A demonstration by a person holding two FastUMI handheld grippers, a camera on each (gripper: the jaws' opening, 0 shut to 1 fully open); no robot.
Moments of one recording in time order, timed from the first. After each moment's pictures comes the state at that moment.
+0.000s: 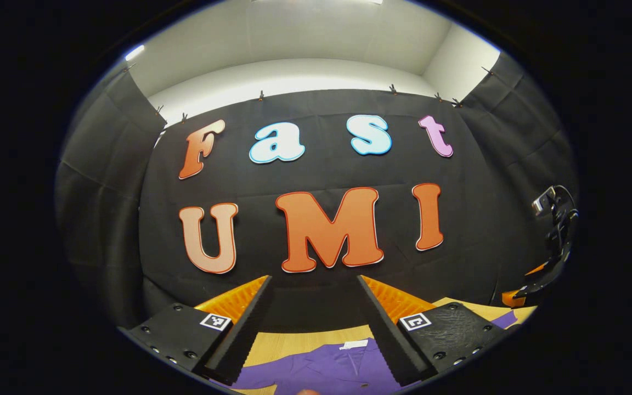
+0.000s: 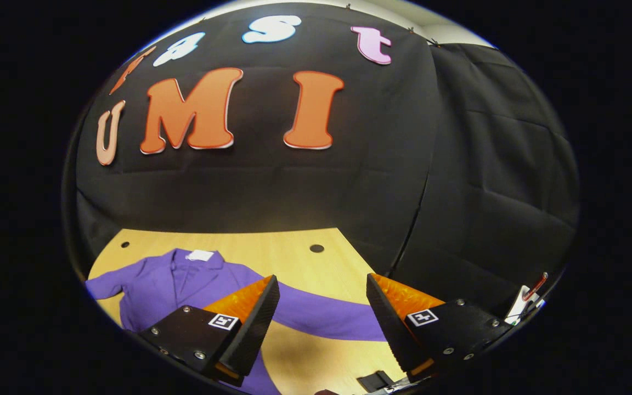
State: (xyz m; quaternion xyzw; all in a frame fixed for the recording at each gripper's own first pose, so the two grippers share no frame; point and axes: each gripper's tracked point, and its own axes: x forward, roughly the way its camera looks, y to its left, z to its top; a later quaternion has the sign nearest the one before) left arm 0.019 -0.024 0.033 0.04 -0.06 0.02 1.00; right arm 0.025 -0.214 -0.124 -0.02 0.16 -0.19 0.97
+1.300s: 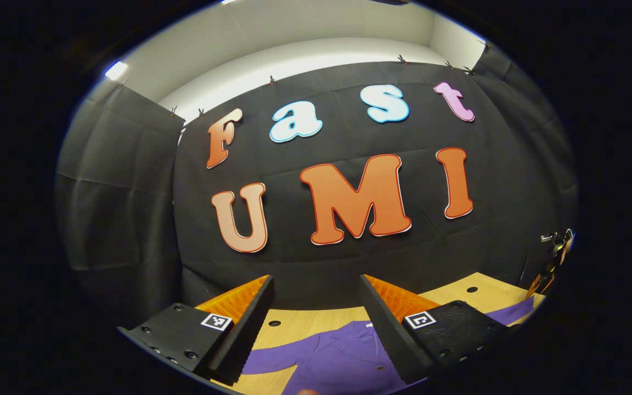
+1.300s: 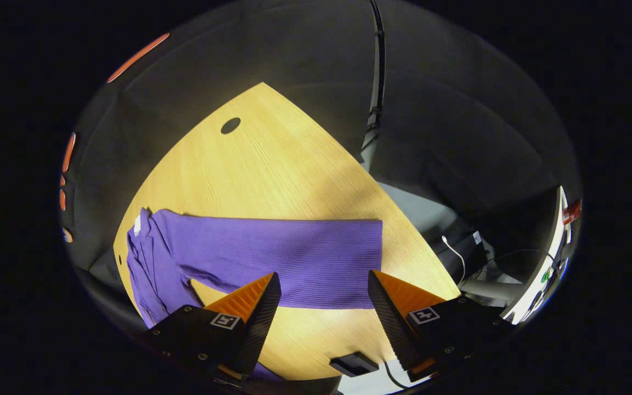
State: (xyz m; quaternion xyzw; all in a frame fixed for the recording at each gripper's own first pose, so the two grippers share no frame) left arm -0.005 -0.029 0.000 0.08 0.02 0.13 0.99; right arm 0.047 -0.362 -0.330 0.23 0.54 -0.18 0.79
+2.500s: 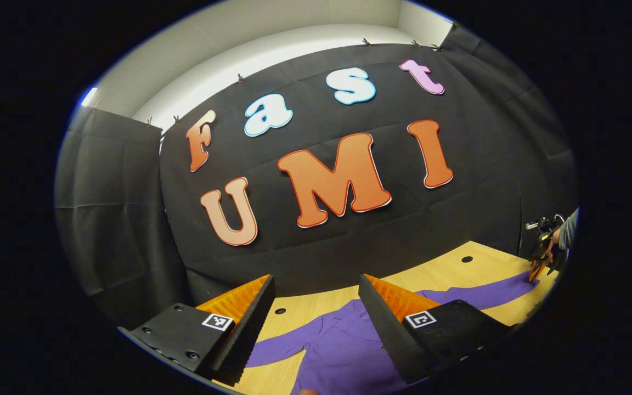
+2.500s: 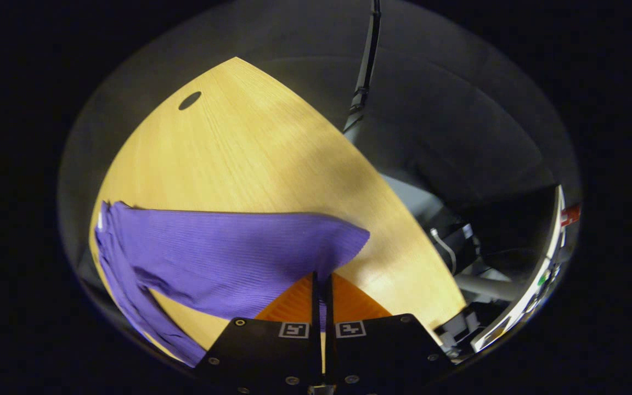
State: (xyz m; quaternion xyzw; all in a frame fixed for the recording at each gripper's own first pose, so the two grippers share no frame) left arm -0.035 -0.061 -0.015 0.14 0.07 0.10 0.98; right arm 0.060 -0.362 -0.382 0.24 0.57 -0.20 0.76
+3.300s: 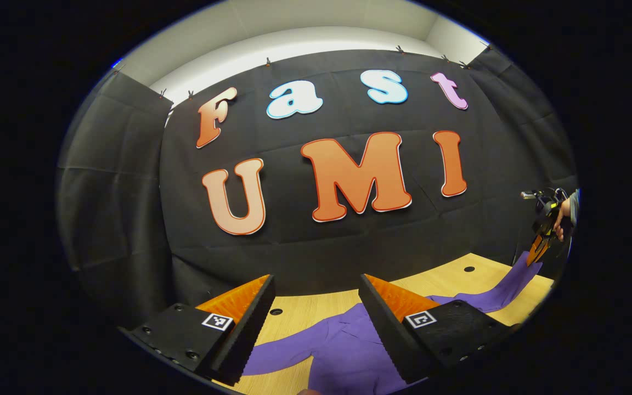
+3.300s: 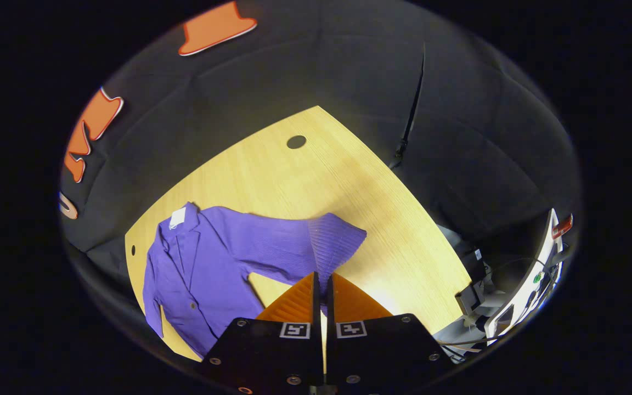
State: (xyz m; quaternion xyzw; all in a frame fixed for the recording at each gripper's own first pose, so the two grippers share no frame) left arm -0.009 0.053 -0.042 0.07 0.06 0.08 0.99; right arm 0.081 -0.240 -0.205 0.18 0.47 -0.16 0.85
